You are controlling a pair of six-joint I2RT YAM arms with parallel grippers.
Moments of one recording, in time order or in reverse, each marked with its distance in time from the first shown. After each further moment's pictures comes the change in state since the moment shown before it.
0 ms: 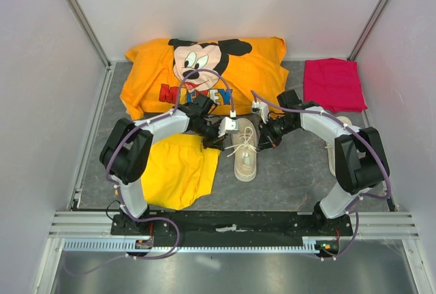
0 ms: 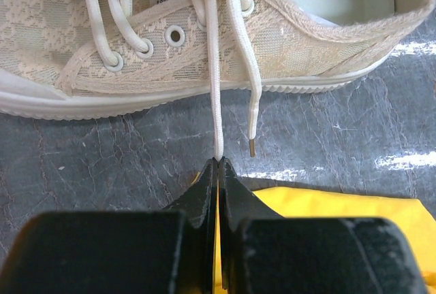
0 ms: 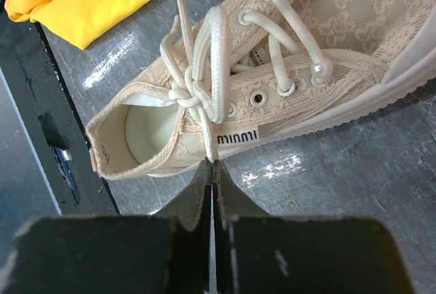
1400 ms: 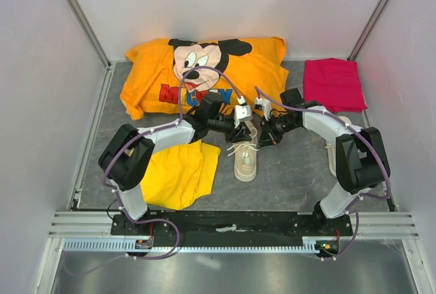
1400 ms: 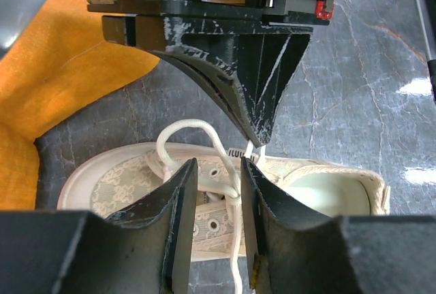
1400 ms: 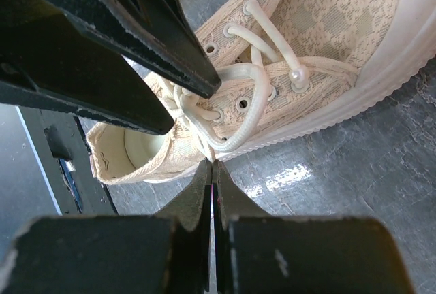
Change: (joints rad) left arm -0.121 -0.052 -0.095 0.687 0.043 -0.499; right arm -0.028 0.000 0.000 0.037 -0.027 0.034
